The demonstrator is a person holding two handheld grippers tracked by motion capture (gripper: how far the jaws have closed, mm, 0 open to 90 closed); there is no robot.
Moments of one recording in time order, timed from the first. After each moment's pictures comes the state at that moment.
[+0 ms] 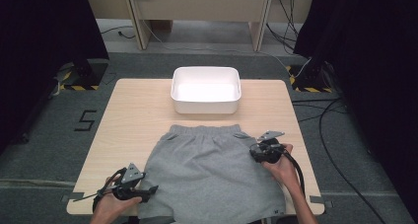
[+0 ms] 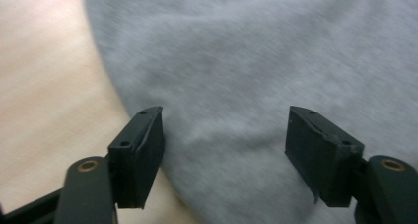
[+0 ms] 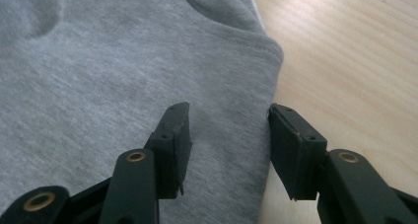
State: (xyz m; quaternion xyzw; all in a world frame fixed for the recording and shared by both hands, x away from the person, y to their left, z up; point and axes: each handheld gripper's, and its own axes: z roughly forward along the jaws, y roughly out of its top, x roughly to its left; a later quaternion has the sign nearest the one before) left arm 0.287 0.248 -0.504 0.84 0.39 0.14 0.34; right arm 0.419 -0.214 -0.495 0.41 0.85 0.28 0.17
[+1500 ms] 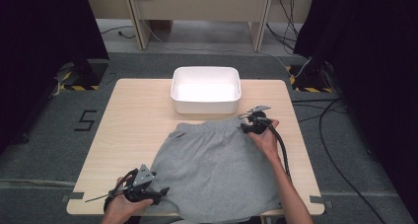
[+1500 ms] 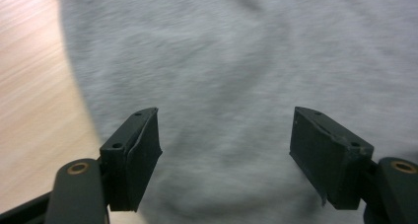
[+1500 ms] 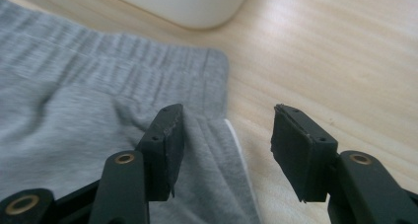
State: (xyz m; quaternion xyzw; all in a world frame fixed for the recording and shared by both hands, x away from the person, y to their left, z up) left arm 0.283 0.216 -0.499 0.84 0.37 0.15 0.37; right arm 0.516 -0.182 -0.493 0.47 0.81 0.29 0.22
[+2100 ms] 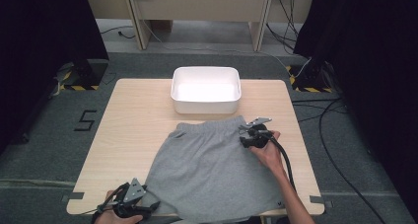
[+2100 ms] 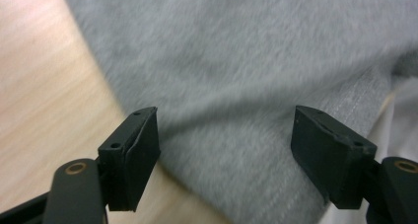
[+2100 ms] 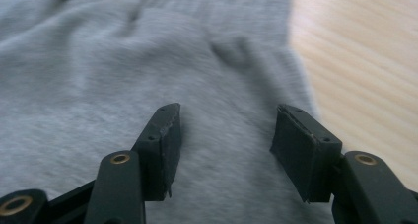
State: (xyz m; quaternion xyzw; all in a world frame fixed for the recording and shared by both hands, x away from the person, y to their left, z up) left arm 0.251 0.243 -0.508 0.86 0.36 0.14 0.33; right arm 0.471 -0.183 -0.498 0.44 0.83 0.29 0.19
